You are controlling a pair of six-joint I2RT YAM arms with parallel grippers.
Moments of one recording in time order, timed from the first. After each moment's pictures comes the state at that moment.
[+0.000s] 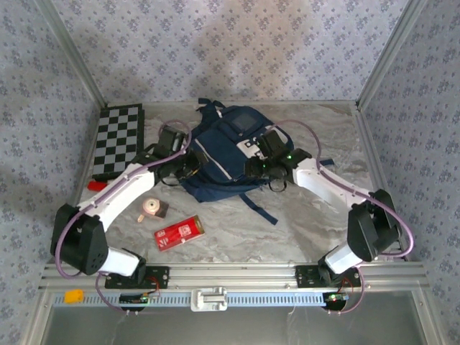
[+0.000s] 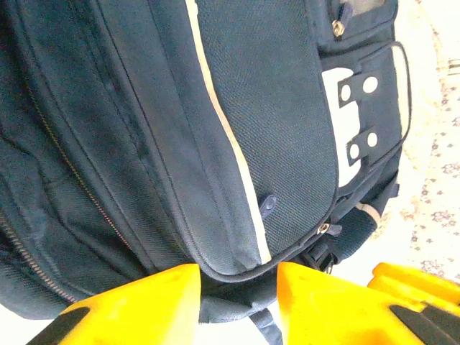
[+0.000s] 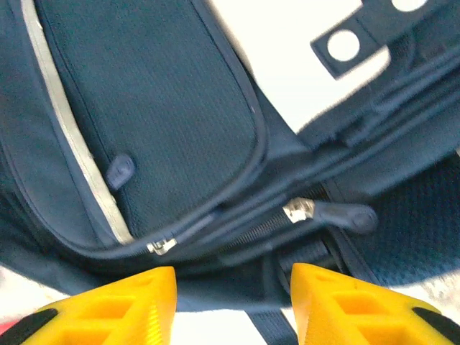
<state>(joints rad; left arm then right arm) -0.48 1.42 1.06 -0.47 0.22 -0.99 0.58 1.55 1.17 -0.57 -0.05 0.56</state>
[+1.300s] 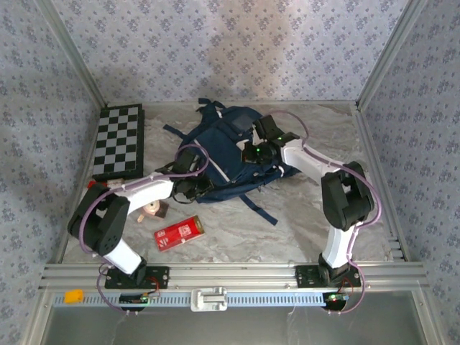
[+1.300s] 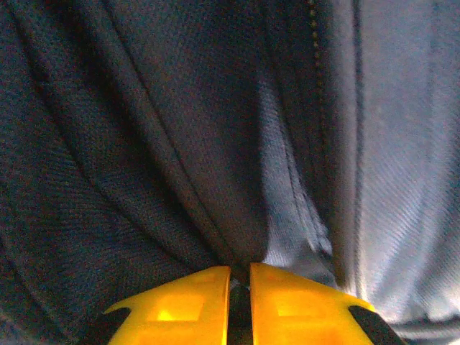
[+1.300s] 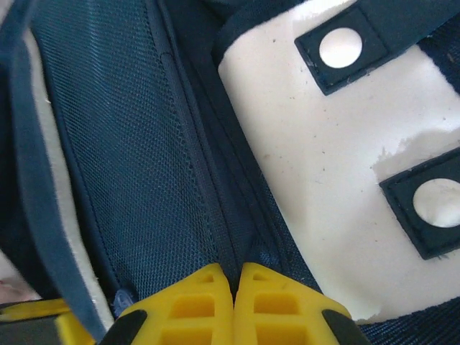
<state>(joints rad) -0.57 1.61 0.89 -0.31 0.17 -1.01 0.48 1.80 1.35 -0.48 -0.27 0.53</state>
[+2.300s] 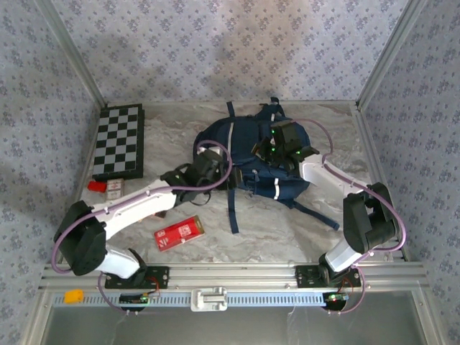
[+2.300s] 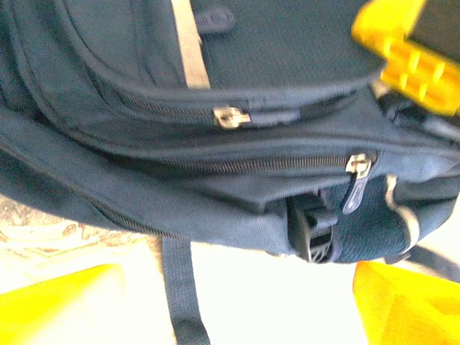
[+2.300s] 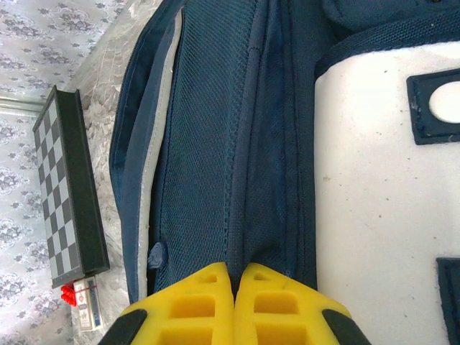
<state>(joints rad) -0.88 1.42 1.00 -0.33 -0.14 -0.76 0.44 1.57 1.11 -0.23 -0.20 0.94</state>
